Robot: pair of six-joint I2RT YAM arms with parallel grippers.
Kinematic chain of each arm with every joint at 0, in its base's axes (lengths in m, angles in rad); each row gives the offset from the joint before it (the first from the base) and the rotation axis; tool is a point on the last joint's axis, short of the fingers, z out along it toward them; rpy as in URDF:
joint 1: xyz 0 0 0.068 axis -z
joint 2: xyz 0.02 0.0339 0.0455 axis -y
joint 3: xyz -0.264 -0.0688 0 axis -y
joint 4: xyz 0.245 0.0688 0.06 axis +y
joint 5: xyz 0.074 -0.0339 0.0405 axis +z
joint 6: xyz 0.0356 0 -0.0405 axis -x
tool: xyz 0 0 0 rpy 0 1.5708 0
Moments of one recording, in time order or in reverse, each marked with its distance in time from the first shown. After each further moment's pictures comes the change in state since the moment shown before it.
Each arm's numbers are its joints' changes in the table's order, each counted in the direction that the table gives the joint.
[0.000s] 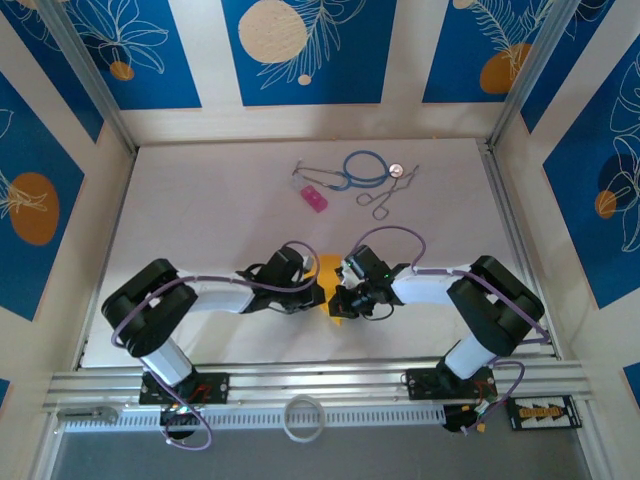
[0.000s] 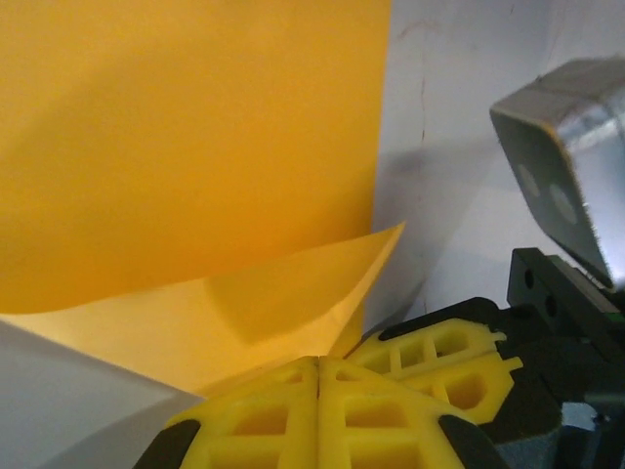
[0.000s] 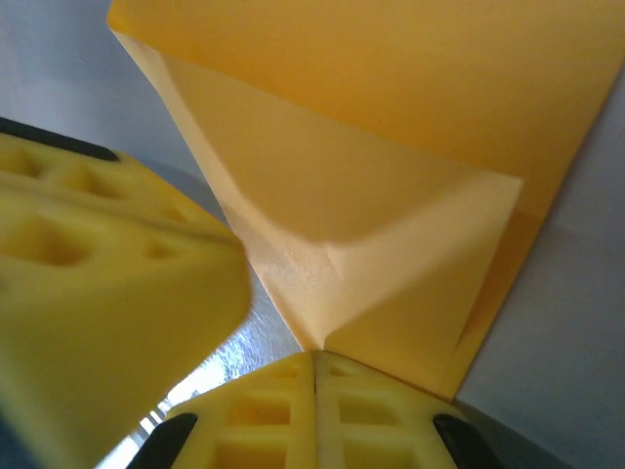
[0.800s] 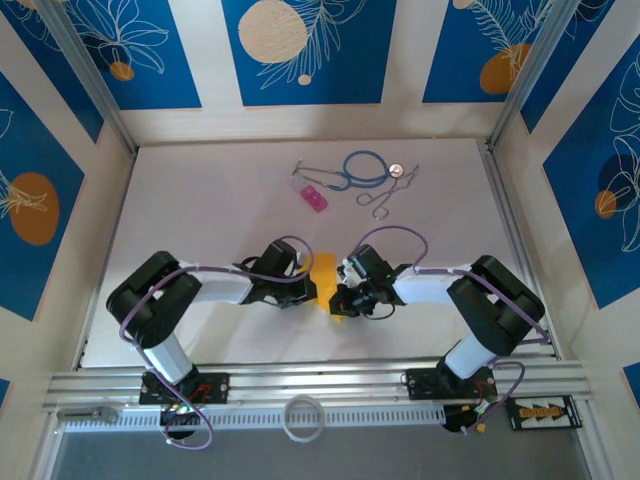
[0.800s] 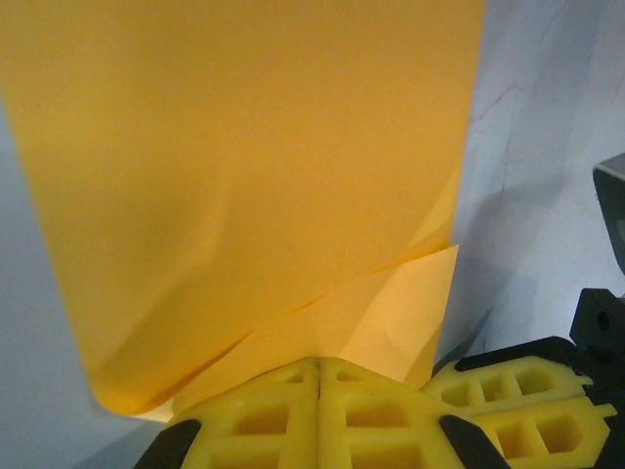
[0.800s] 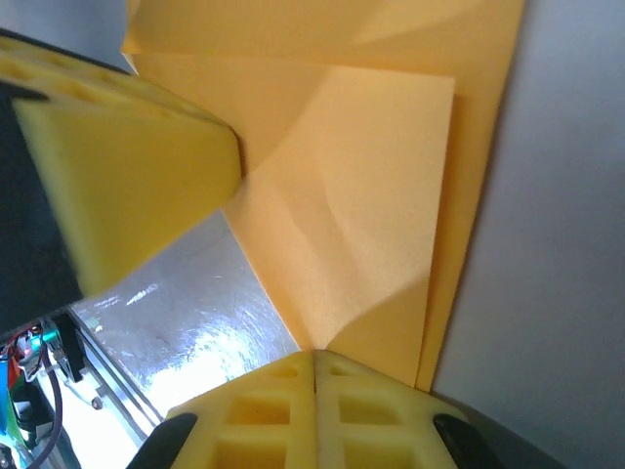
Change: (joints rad) left arm -0.117 -0.039 0.022 0.072 -0.032 -0.077; right arm 0.018 0.000 -0.018 -0.035 0.010 0.004
